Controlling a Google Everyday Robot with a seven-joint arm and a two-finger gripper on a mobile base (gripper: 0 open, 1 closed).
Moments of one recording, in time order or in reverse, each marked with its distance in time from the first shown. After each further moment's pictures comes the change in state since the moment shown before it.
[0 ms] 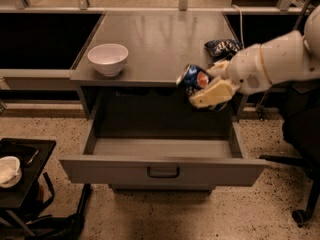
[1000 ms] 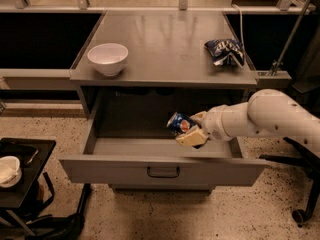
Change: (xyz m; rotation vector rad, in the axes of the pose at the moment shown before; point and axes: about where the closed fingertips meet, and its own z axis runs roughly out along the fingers) arm 0.128 -0.004 0.124 0.118 0.061 0.058
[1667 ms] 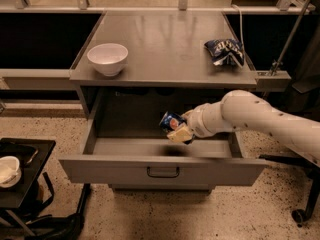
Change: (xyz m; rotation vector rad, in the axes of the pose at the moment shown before) arm 0.007 -0.023 0.056 0.062 0.086 -0.013
